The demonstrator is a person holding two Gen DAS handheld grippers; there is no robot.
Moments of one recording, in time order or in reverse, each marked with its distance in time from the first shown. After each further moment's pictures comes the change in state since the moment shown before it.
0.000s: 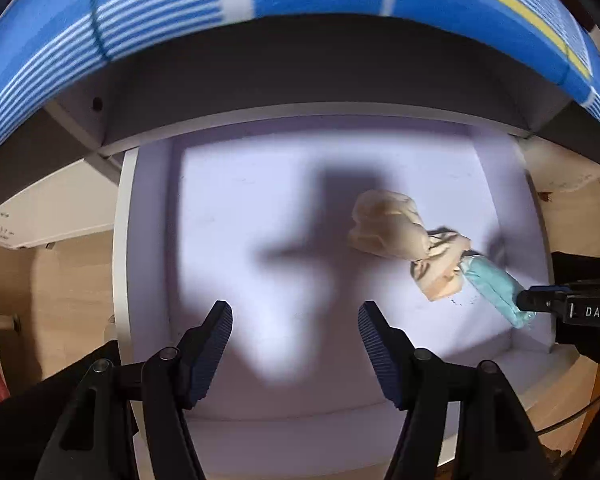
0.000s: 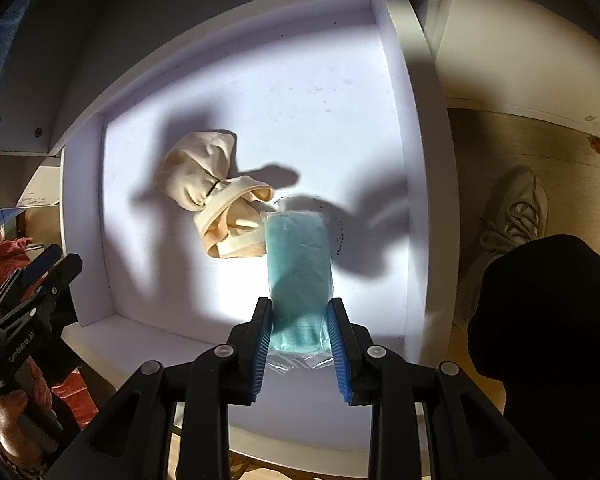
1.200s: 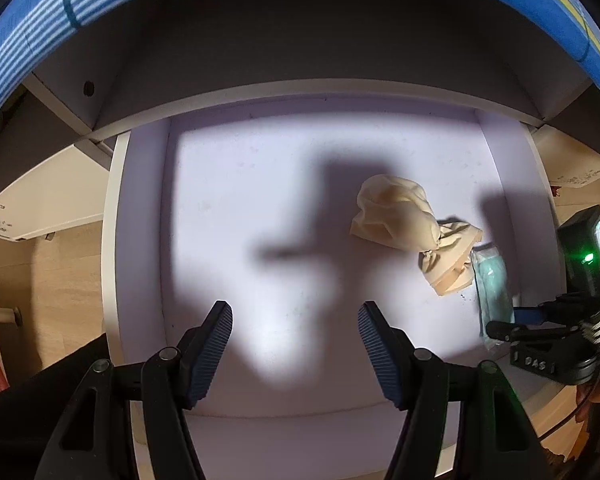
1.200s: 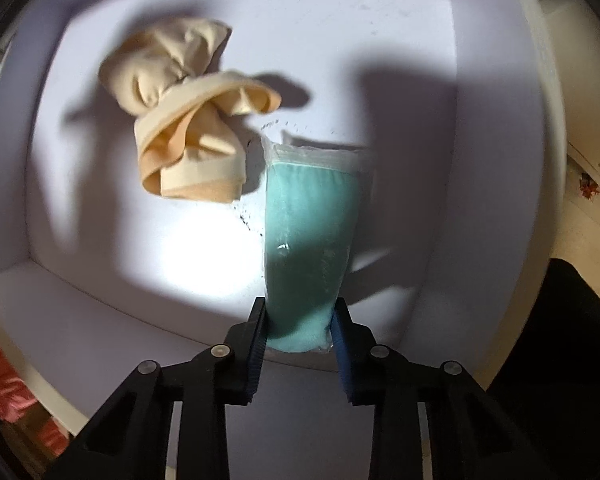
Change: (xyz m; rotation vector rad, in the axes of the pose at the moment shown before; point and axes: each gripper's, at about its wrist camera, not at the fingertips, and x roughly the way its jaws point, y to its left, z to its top) left arm 0.017 -0.005 -0.001 -0.004 0.042 0.014; right arm 0.075 0.051 -0.017 -0.161 0.131 -0.221
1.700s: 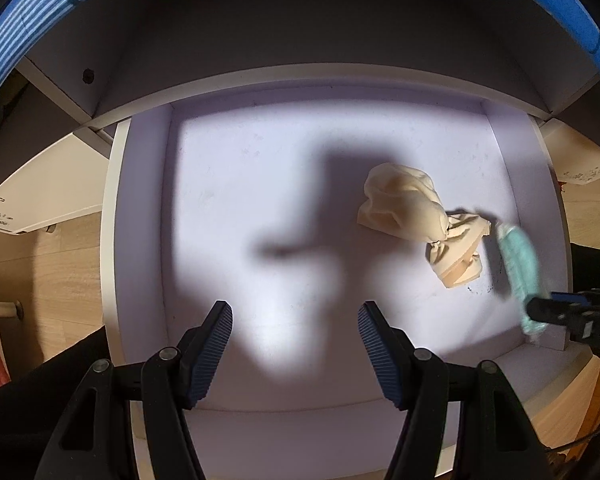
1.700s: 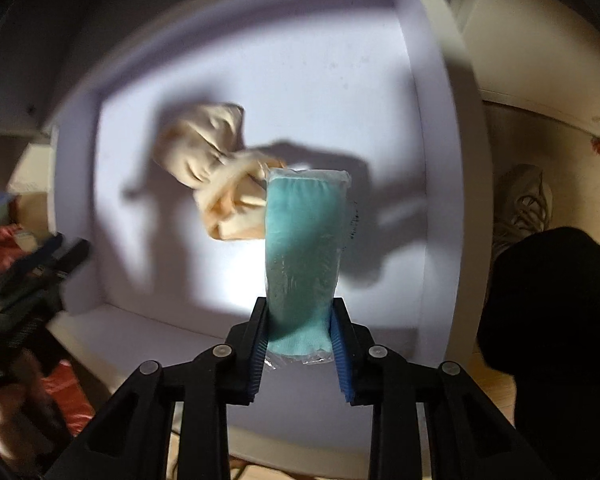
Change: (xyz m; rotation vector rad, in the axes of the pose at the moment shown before) left arm 0.007 0.000 -0.003 0.001 0.033 0.011; right arm -0.070 -0.025 -0.009 0.165 -0.127 0.253
